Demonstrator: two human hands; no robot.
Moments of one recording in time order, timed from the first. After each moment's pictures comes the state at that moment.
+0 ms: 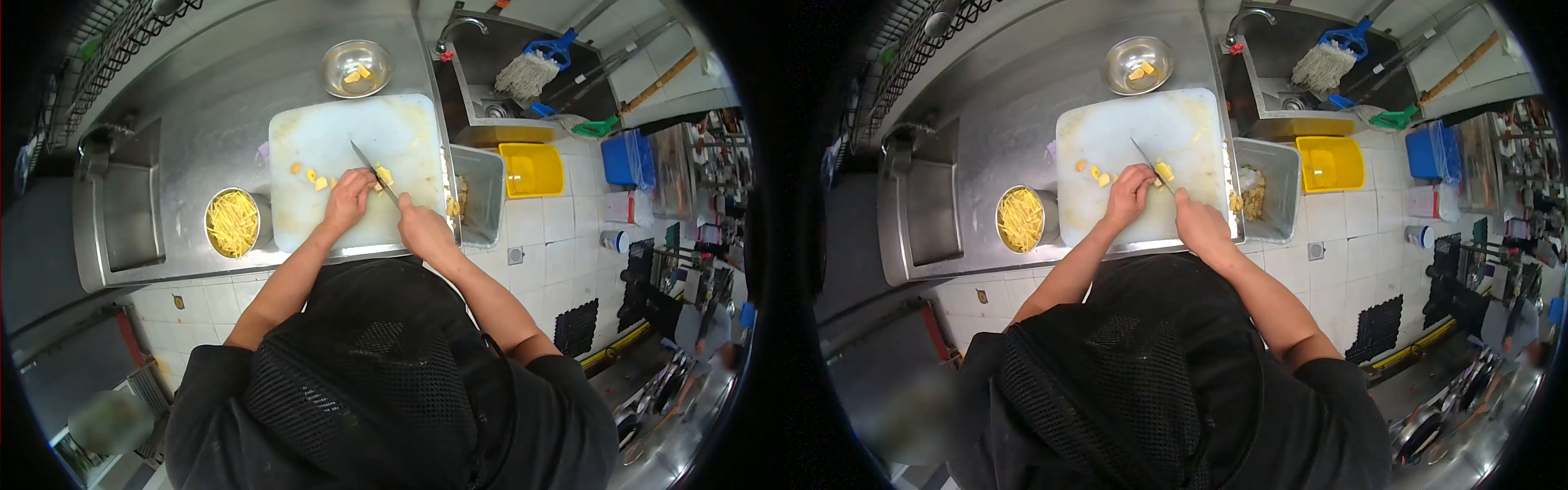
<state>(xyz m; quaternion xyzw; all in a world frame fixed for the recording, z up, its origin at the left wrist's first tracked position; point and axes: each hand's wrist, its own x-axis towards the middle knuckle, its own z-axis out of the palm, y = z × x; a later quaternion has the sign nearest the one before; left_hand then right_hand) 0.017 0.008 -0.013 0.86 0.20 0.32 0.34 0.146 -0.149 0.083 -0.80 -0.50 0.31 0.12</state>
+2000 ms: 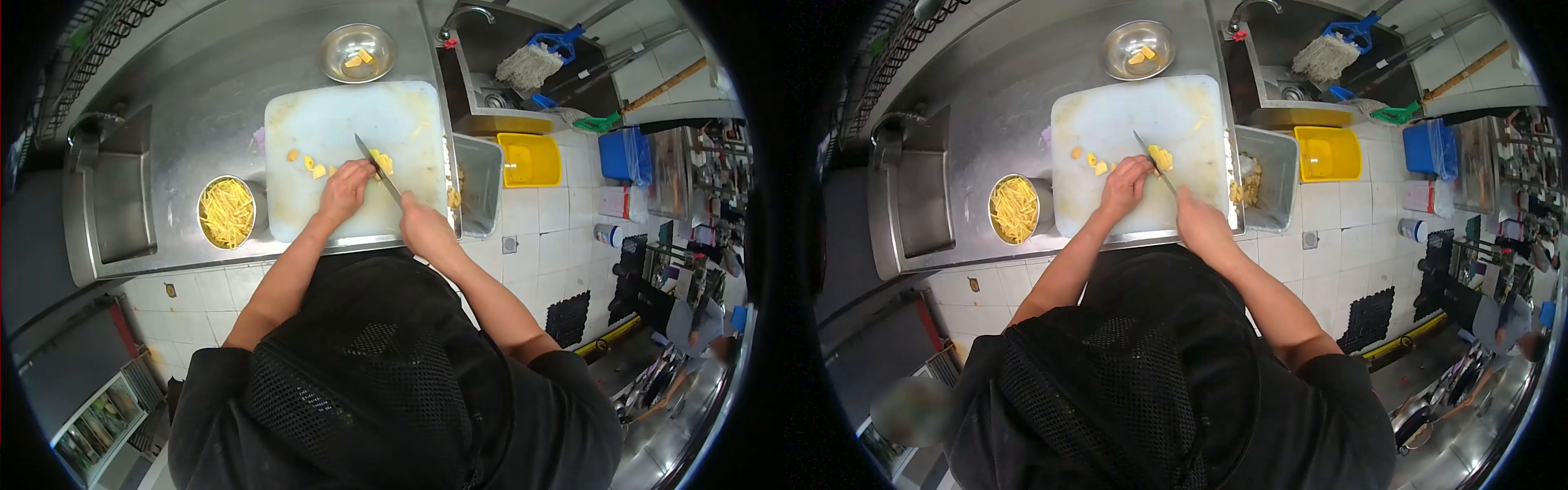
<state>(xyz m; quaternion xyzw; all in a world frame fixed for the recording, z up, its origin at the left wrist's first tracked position) 0.009 0.008 -0.019 0.88 0.20 0.31 0.31 0.140 -0.158 0.090 -0.80 -0.49 0.33 0.11</state>
